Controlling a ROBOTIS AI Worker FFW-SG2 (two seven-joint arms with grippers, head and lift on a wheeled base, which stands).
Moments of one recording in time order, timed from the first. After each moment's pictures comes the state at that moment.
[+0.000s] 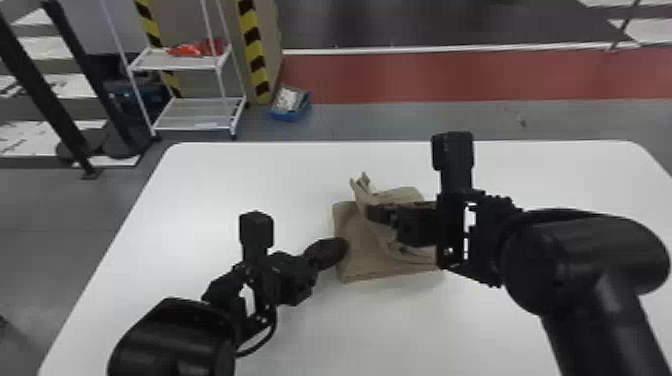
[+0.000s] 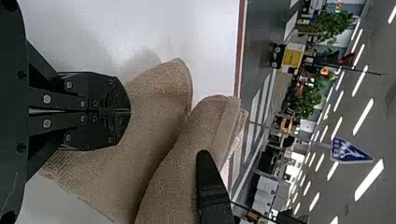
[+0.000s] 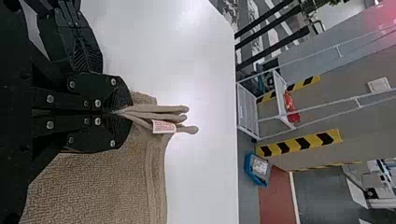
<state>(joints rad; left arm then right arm) 0.04 0.15 -0.15 -1.59 0.21 0.39 -0.46 -0.19 0.00 0.21 -1.83 -0.30 1.09 0.17</state>
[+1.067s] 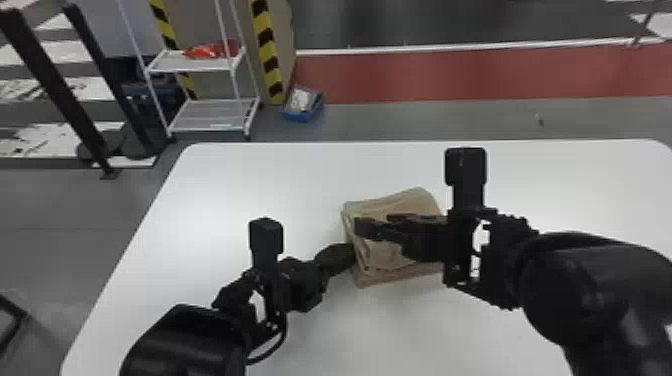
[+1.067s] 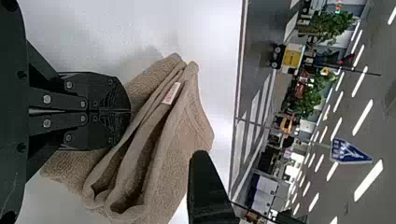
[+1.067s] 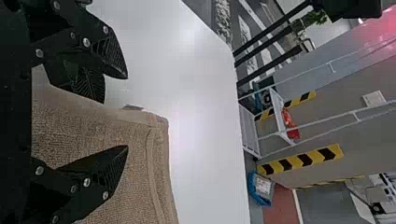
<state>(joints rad) 0.08 0.15 -0.14 -1.63 0.21 0.39 -0.47 -0.12 0.00 0.20 -1.86 -0.39 1.03 0.19</state>
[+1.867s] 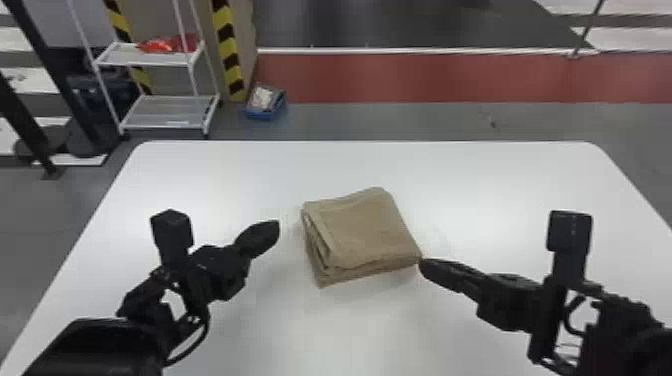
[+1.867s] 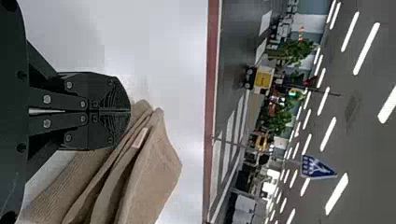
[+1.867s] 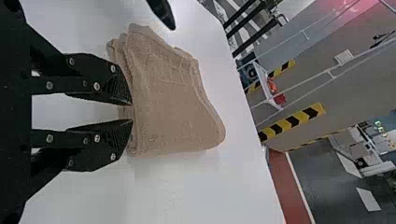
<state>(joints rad) 0.13 0.16 0.00 -1.70 0.23 0.30 -0.46 0.24 -0.08 -0.15 -2.17 -0.40 1.09 0.42</state>
